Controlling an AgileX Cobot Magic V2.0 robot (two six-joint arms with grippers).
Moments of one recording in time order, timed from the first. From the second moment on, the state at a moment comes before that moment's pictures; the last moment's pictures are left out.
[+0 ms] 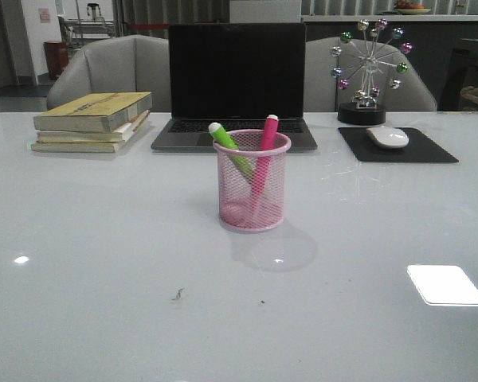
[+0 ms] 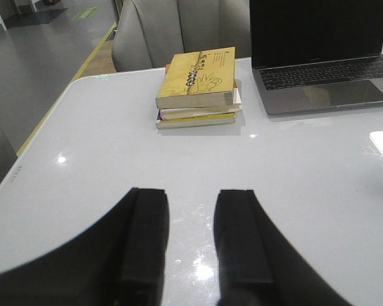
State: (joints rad) left arm -0.45 0.63 -0.43 -1.86 -0.40 1.87; right arm 0.03 0.72 -0.62 -0.13 0.49 0.06
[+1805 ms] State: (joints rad) left arm -0.45 0.63 -0.43 -1.86 -0.40 1.87; right arm 0.03 0.70 -0.61 -0.06 0.24 0.07
